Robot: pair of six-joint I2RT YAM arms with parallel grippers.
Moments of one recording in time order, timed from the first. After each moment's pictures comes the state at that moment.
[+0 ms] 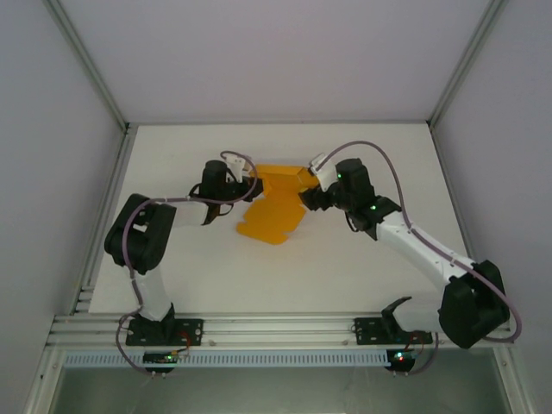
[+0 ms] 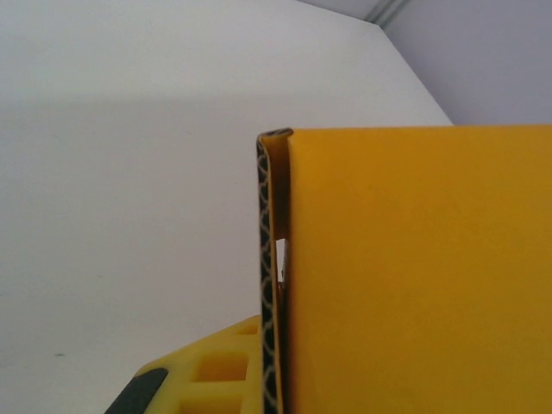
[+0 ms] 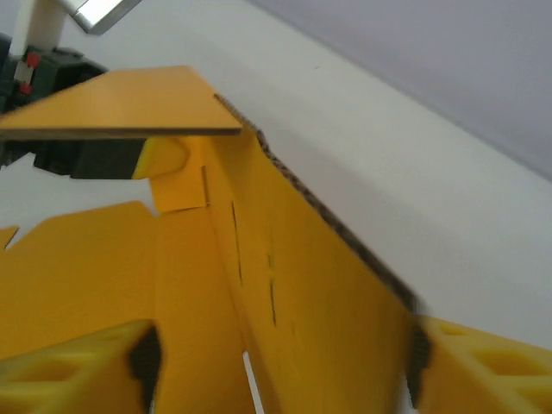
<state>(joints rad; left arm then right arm) -0.41 1.84 0.91 0.51 0.52 -0.44 0.51 1.29 0.93 -0.18 -0.10 -0.21</state>
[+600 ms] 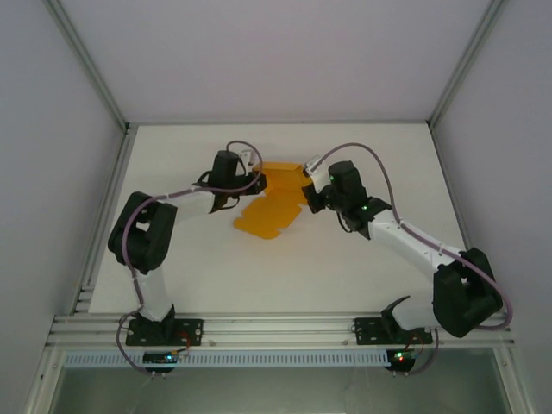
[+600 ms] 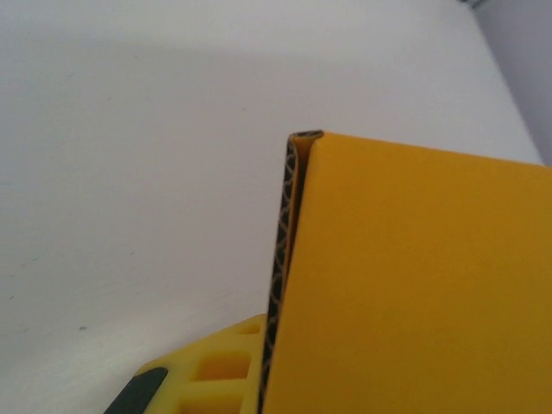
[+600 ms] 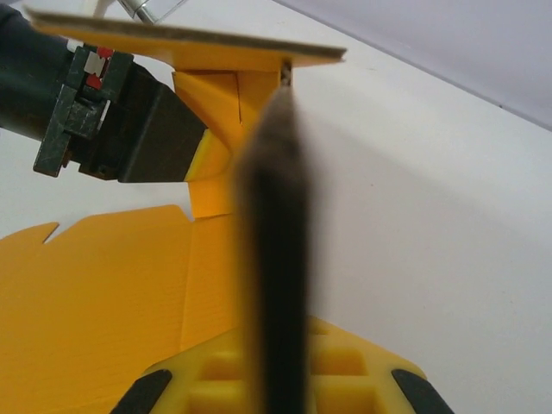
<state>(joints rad) -0.46 1.85 1.10 0.14 0.32 -0.51 0.54 1.35 0.89 -0.07 -0.09 -0.12</state>
